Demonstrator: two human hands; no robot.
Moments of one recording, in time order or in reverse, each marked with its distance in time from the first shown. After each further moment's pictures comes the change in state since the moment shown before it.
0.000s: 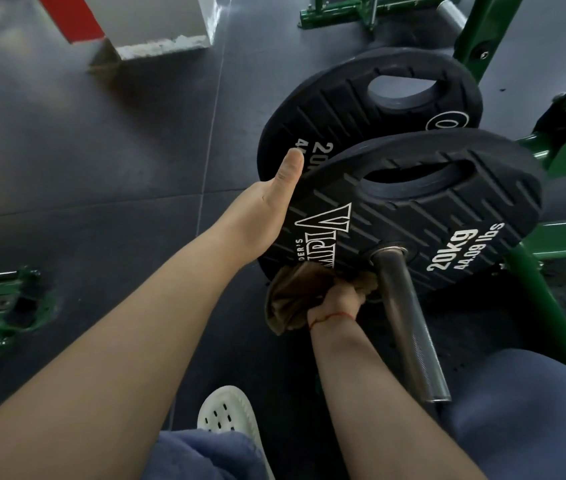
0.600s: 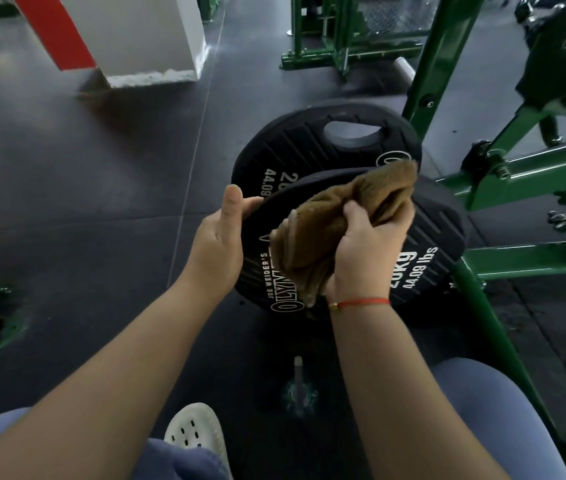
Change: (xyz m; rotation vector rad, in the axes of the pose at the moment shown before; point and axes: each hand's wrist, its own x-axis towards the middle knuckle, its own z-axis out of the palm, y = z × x) left_hand -0.030 0.002 0.027 -0.277 0.350 0.159; right_hand -0.101 -0.122 0.009 -0.185 -0.339 -0.796
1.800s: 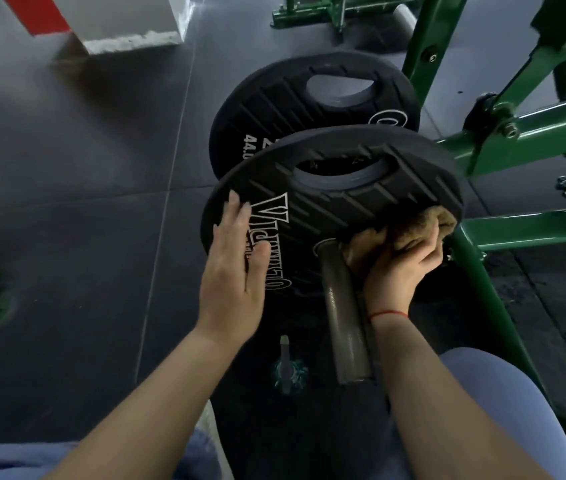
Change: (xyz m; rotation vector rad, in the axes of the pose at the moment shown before) left_hand -0.047 -0.061 0.059 0.346 0.080 0.248; right_hand 0.078 0.098 -0.117 -0.510 0.126 -0.253
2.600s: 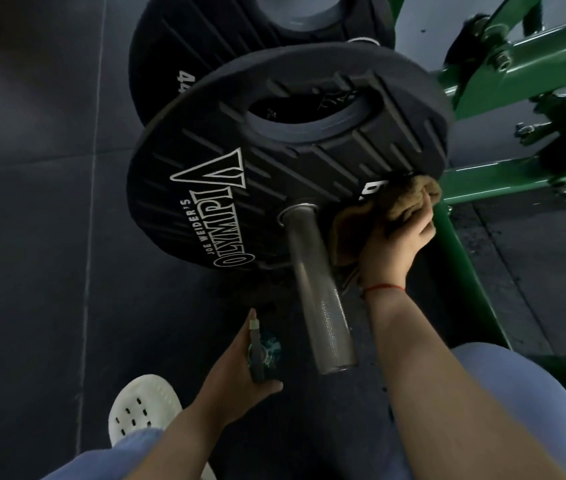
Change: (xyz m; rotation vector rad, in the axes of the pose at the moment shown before) left_hand -0.132 -0.127 0.081 -0.084 -0.781 -0.589; right_hand 0.021 0.032 -0.014 -0.062 0.089 0.004
